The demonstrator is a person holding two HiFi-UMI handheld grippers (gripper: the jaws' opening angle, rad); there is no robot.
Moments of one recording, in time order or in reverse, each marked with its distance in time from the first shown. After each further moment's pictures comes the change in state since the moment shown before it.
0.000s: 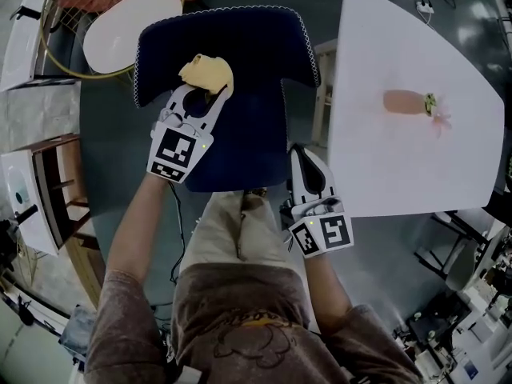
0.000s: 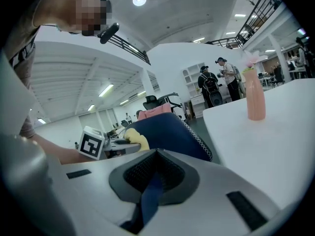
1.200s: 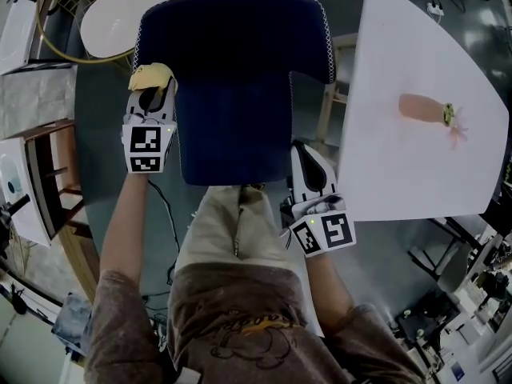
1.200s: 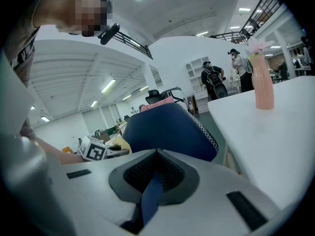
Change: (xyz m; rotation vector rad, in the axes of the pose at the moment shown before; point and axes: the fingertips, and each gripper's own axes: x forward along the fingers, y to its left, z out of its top) left arm -0.056 0.094 -0.118 -0.114 0.181 0.367; right arm 0.023 0.010 -0.025 -0.011 0.060 0.038
